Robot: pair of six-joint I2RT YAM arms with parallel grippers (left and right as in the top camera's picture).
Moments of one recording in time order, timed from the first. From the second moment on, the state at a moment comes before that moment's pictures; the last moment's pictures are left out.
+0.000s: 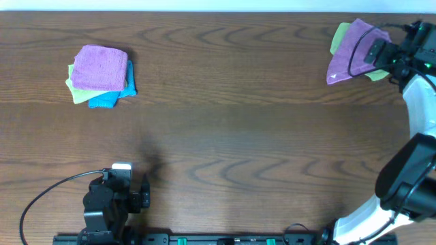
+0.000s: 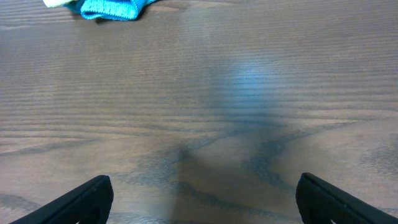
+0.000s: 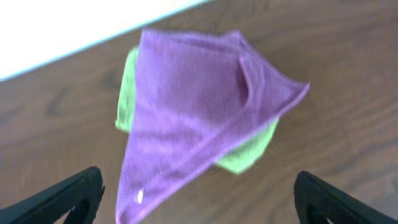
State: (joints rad) left arm 0.03 0.01 0.24 -0.90 0.02 0.11; right arm -0.38 1.90 1.51 -0.36 -0.08 0.12
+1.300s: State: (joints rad) left arm 0.03 0.01 0.24 -0.90 0.02 0.11; right arm -0.40 2.33 1.74 -0.20 -0.12 0.31
